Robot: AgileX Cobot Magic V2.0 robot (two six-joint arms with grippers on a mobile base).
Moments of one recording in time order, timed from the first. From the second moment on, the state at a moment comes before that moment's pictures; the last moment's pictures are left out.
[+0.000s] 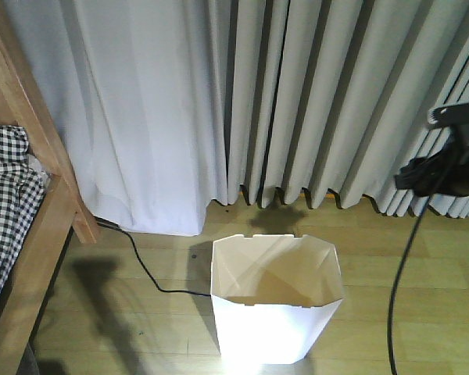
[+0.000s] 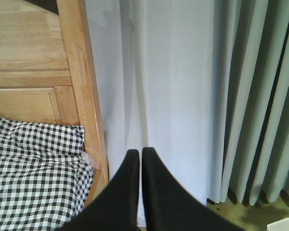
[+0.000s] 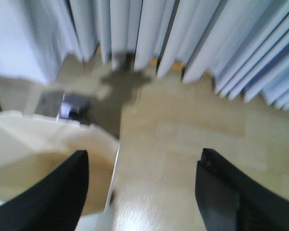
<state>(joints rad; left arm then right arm) 0.07 -0.01 0.03 0.02 0.22 0.00 -0.14 1.54 -0.72 0.94 0.17 -1.22</state>
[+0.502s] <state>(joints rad) 0.07 -0.01 0.03 0.02 0.22 0.00 -0.14 0.80 -0.49 0.95 0.20 -1.19</state>
